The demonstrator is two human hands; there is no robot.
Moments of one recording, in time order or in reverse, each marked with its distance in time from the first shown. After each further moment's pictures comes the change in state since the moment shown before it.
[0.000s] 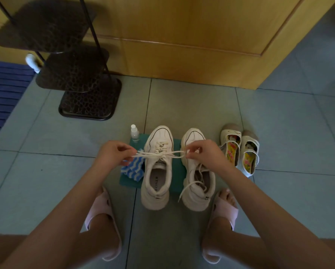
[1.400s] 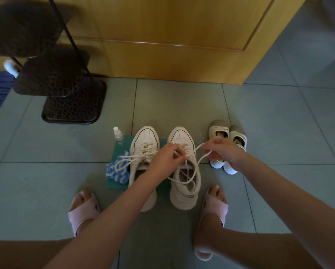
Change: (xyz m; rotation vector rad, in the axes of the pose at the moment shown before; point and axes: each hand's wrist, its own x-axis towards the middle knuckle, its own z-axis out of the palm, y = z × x) left_hand -0.014 0.046 0.149 0.334 -0.200 0.425; right_hand -0.013 0.058 -0.056 0.577 -0.003 0.409
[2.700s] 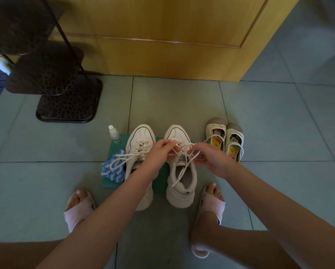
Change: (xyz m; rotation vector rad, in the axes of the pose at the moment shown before) left_hand 0.006 0.008 0.000 -0.763 0.059 -0.277; right_hand 0.012 0.024 0.030 0.272 -0.106 -0.013
